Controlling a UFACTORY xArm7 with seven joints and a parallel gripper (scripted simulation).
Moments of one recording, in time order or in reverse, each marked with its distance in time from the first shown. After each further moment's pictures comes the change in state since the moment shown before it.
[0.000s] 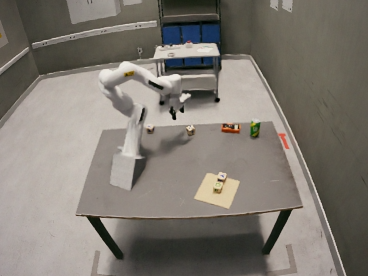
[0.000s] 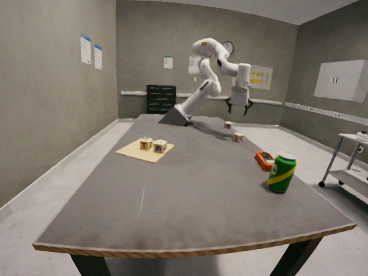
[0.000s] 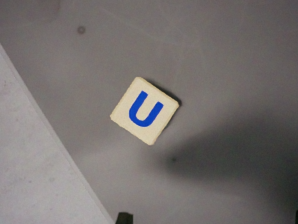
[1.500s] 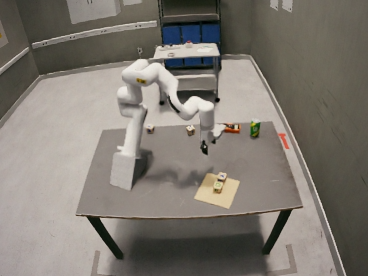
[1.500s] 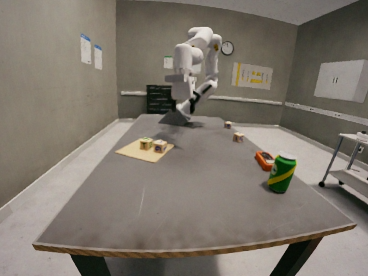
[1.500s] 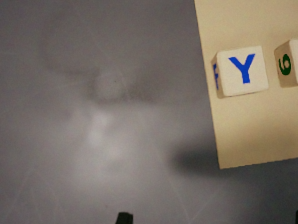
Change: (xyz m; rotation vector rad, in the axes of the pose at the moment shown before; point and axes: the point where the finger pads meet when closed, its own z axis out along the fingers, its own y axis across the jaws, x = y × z) arm 0.340 0.201 -0.022 0.070 0.023 -0.007
